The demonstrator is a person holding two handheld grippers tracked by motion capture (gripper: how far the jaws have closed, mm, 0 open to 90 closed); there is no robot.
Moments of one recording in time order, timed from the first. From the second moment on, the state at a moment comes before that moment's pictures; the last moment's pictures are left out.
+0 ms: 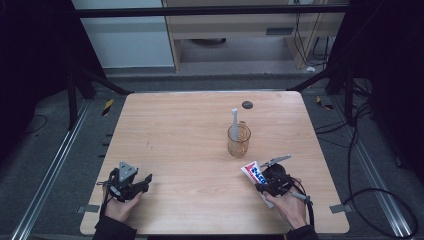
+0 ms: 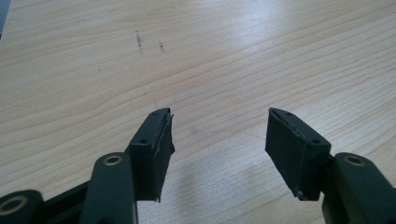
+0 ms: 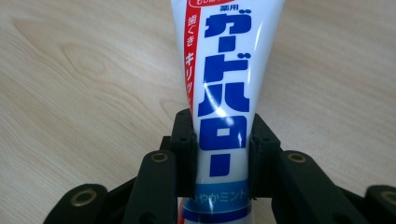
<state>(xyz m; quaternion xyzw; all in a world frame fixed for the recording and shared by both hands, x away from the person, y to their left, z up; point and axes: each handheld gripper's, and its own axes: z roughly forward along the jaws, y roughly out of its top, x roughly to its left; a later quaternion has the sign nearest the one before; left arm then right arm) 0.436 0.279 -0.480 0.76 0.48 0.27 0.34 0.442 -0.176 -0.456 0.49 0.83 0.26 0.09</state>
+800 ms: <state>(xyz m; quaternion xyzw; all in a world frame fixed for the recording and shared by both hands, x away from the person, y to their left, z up) 0.437 0.280 -0.480 0.76 0.48 0.27 0.34 0.453 -0.207 -0.412 0.51 0.70 0.45 0.21</state>
